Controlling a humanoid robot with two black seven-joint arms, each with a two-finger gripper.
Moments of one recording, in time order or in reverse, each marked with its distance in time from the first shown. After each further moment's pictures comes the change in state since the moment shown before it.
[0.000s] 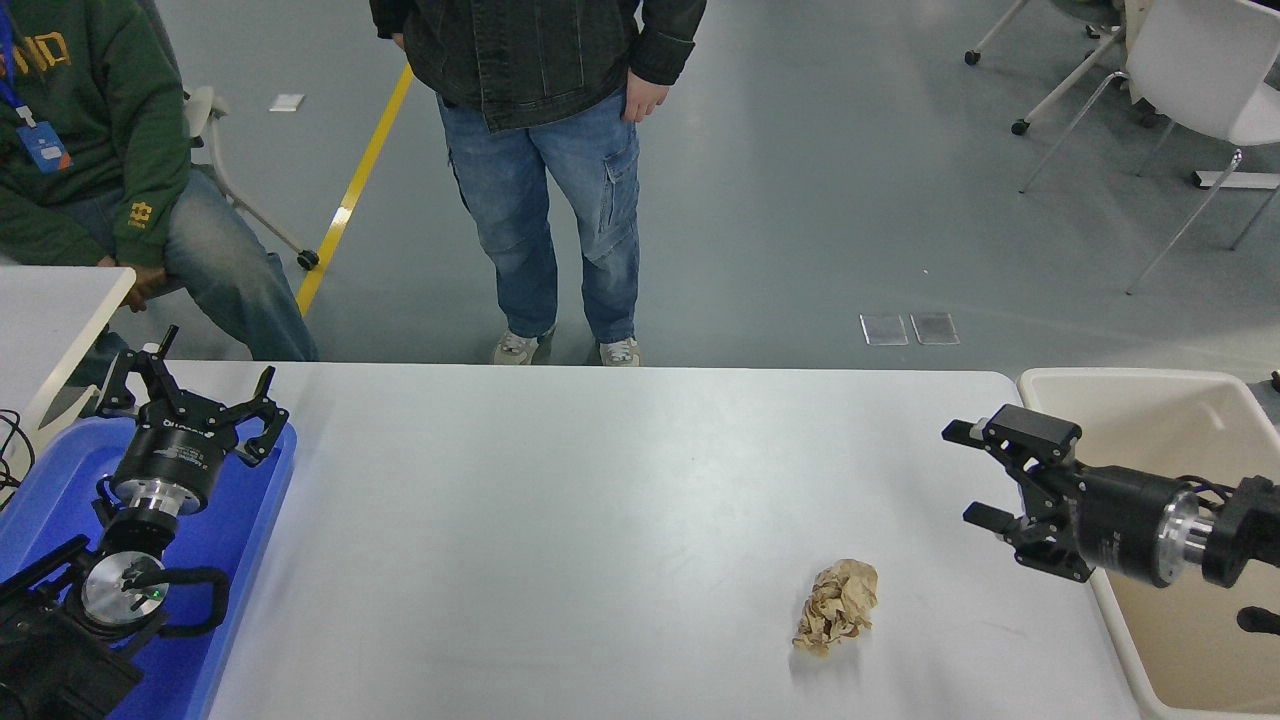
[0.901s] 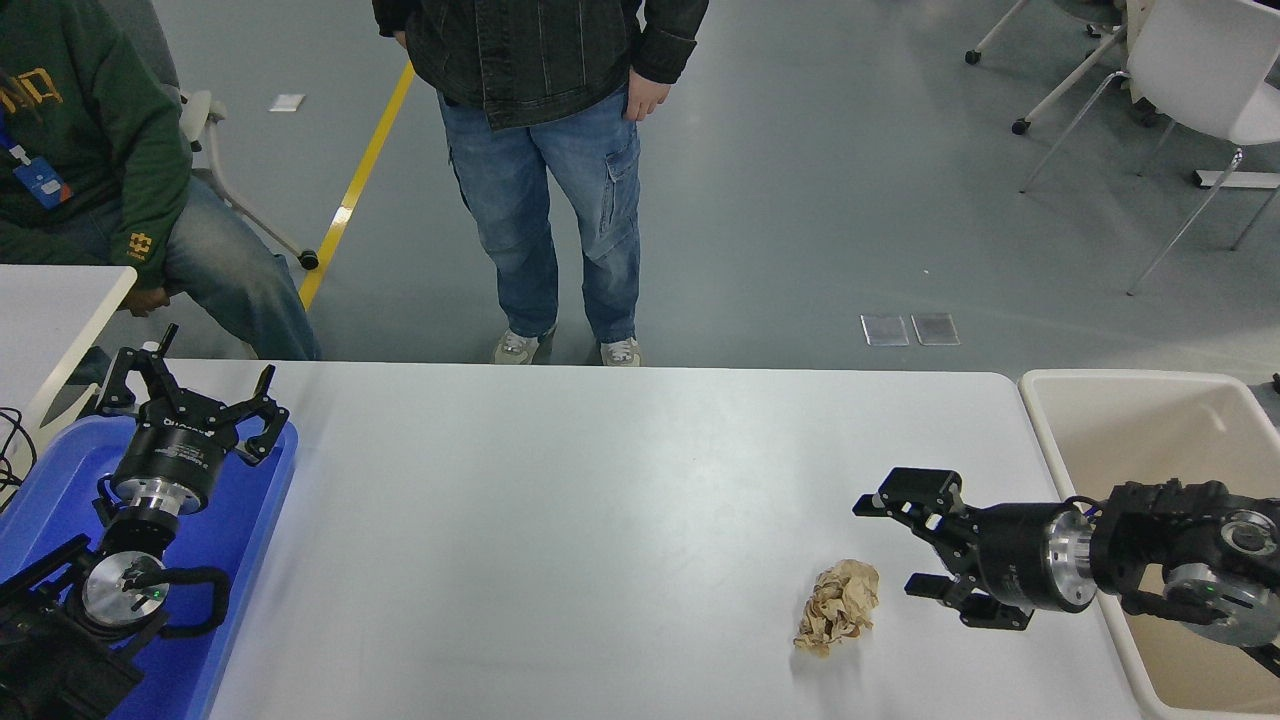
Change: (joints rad) left arm 0.000 0.000 -0.001 0.000 0.000 -0.001 0.000; right arm 0.185 0.138 -0.215 0.046 0.108 -0.106 -0.319
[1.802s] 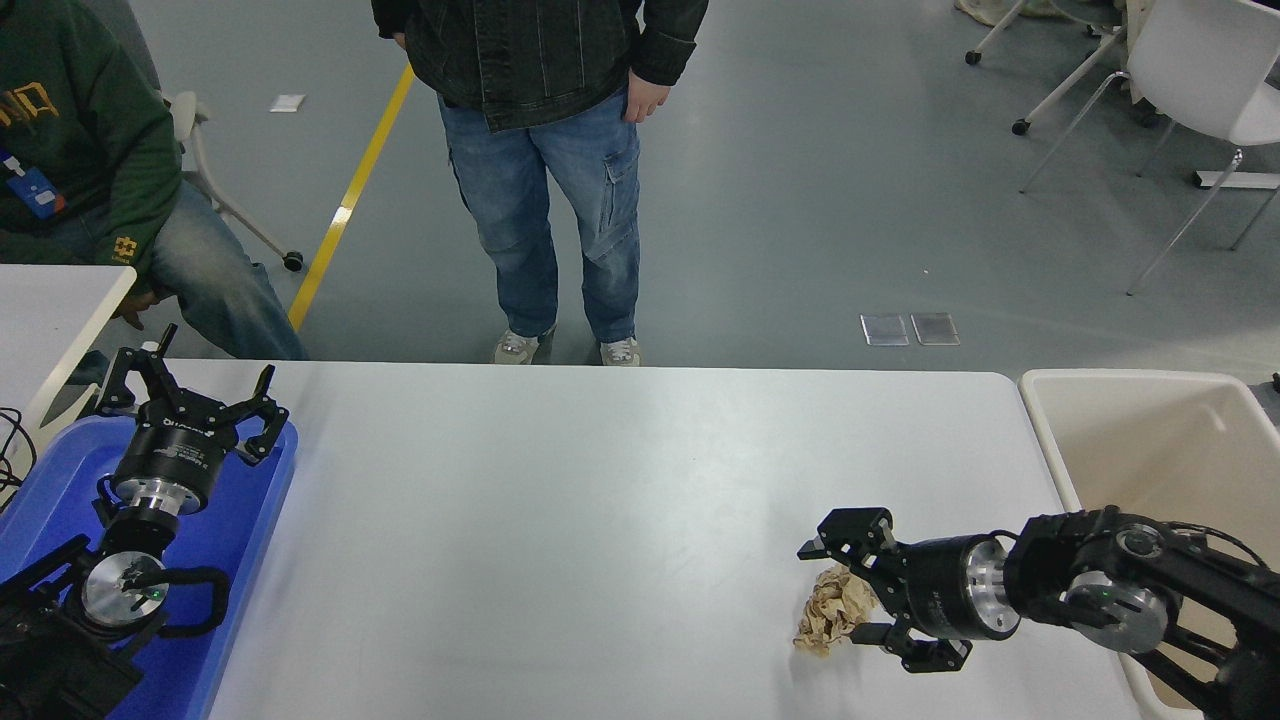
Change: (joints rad) left arm 0.000 0.000 -0.001 0.000 0.000 -0.001 0.000; right arm 0.029 0.155 -0.067 -0.130 0.008 -0.055 -0.105
